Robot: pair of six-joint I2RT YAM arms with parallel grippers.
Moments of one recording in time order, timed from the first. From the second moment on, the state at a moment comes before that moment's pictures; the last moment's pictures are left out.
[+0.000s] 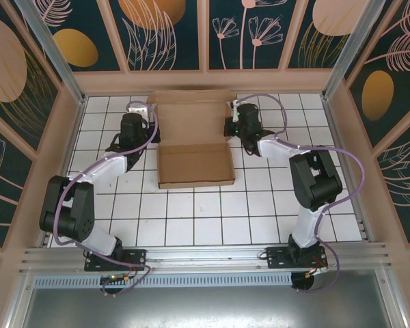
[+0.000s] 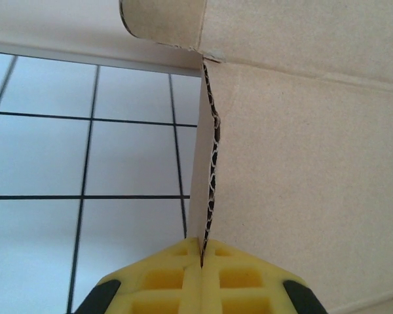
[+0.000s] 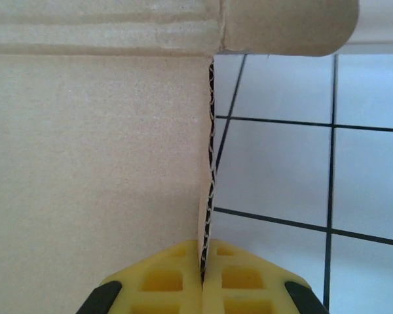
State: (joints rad) left arm -0.28 1.55 0.92 0.16 -0.01 -0.32; right arm 0.48 1.85 1.21 0.11 0.08 0.25
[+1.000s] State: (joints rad) left arm -0.45 1.53 0.84 0.19 -0.39 -0.39; right arm 0.67 1.91 1.28 0.00 0.64 0.25
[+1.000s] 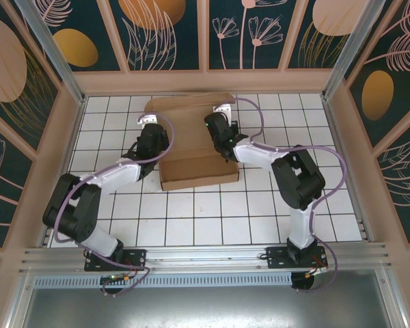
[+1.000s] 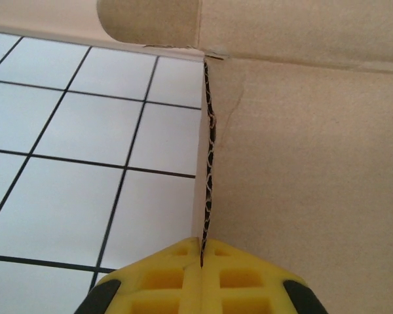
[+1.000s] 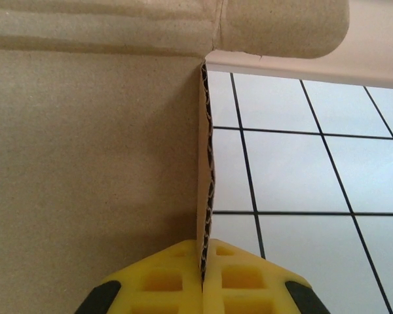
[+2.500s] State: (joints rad) left arm -0.38 1.48 0.71 0.53 0.05 0.01; right arm 0.15 1.60 1.01 0.23 -0.50 0.09
